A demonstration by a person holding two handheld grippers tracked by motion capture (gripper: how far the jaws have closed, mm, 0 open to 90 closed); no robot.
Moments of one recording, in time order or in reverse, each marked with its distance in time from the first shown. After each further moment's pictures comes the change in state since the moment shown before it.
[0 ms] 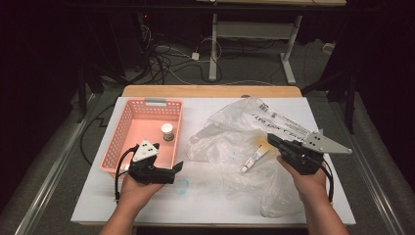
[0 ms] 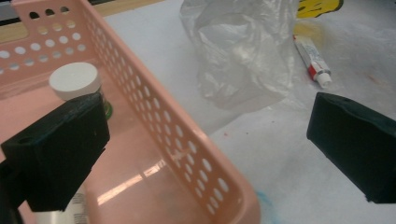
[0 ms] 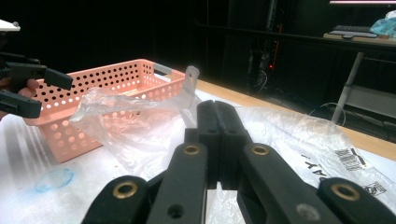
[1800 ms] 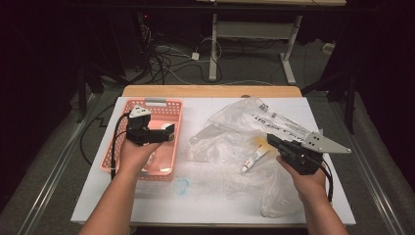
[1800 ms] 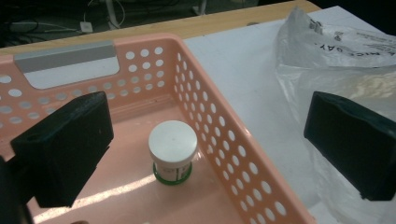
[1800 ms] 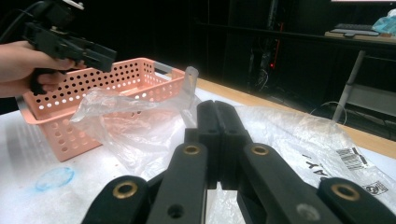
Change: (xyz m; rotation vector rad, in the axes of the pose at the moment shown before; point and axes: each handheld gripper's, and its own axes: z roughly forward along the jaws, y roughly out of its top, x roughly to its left) left arm 0.075 0.056 0.038 0.010 0.114 -0.139; right arm 0.000 -0.001 0.001 0.005 0.001 0.005
